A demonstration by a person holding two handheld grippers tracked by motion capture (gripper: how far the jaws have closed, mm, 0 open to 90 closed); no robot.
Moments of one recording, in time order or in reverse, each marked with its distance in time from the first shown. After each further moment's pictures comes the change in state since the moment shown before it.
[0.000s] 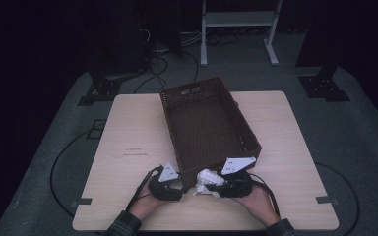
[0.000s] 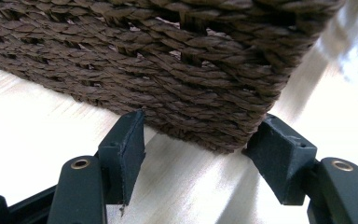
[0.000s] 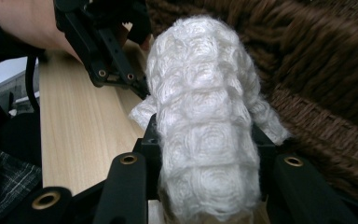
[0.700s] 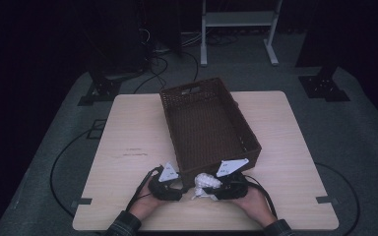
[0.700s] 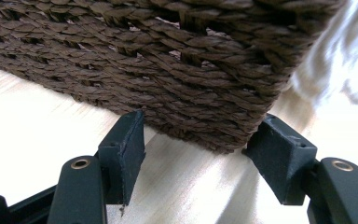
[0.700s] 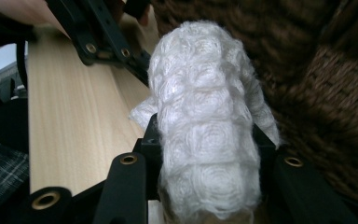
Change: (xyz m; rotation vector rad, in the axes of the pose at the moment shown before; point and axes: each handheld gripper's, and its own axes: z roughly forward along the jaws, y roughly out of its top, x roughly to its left) left arm 0.000 0.000 0.000 0.003 0.000 0.003; right arm 0.001 -0.004 0.015 0.050 0.013 0.006
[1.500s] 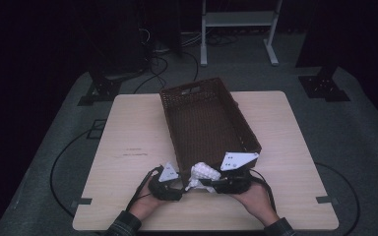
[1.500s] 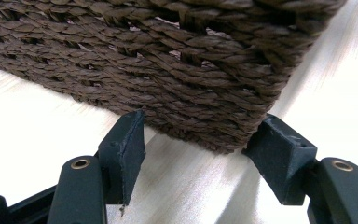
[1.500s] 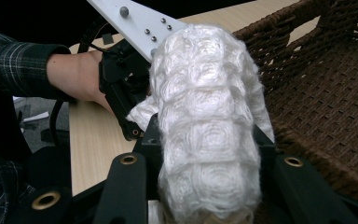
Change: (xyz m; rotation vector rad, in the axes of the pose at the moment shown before) left arm -0.001 0.000 0.000 -0.004 -0.002 -0.010; right arm 0.016 0.037 -0.037 -0.165 0.008 -0.052
